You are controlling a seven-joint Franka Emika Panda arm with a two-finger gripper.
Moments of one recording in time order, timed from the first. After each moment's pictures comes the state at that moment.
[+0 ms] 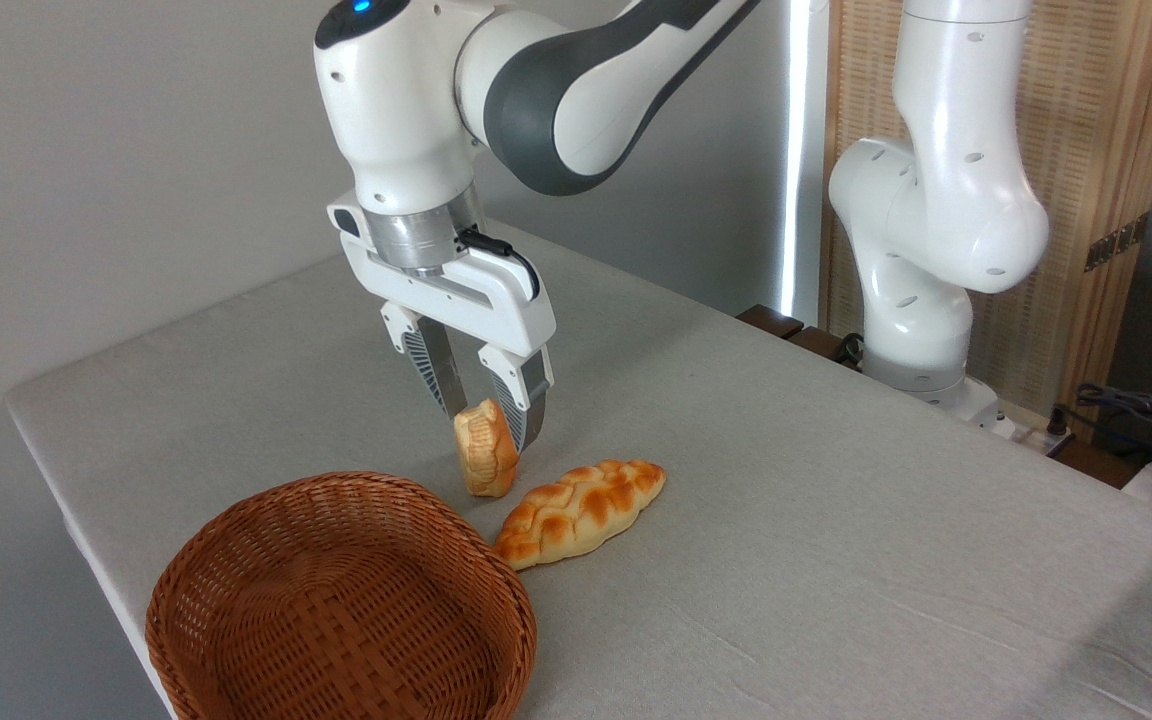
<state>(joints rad) -0.27 -0.08 0.07 -2.07 -0.11 1.90 0.43</state>
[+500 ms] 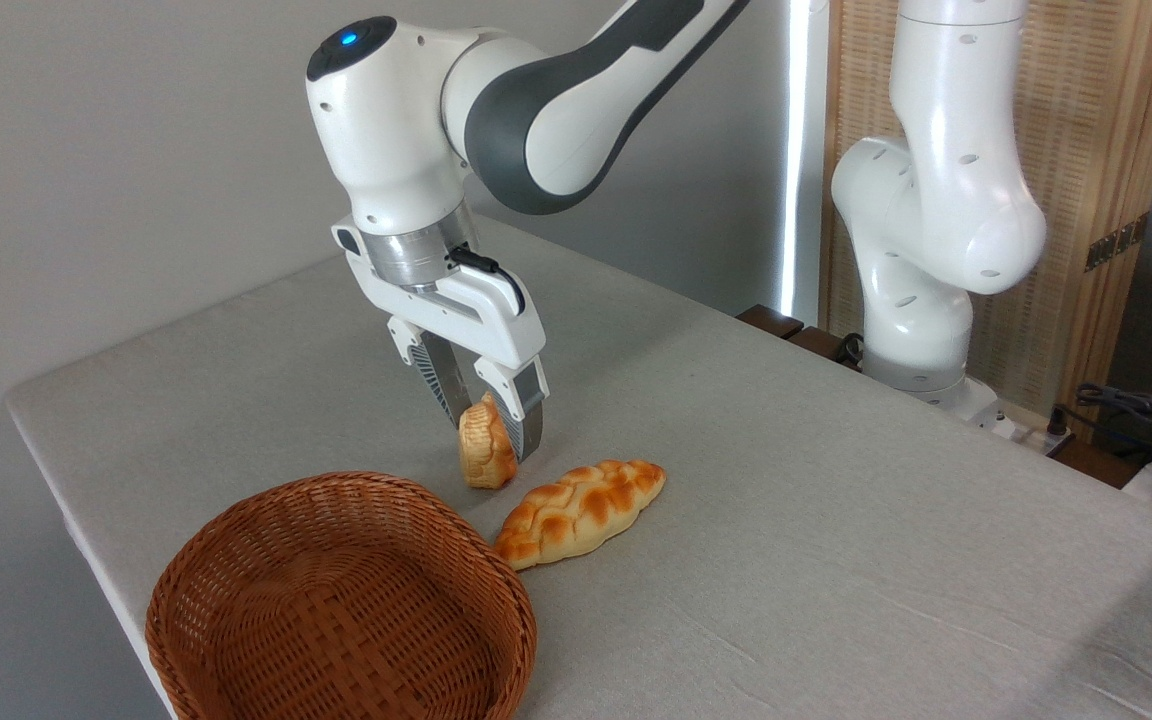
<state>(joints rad) -0.32 -0.05 0.07 -2.09 -0.07 1.92 0.43</state>
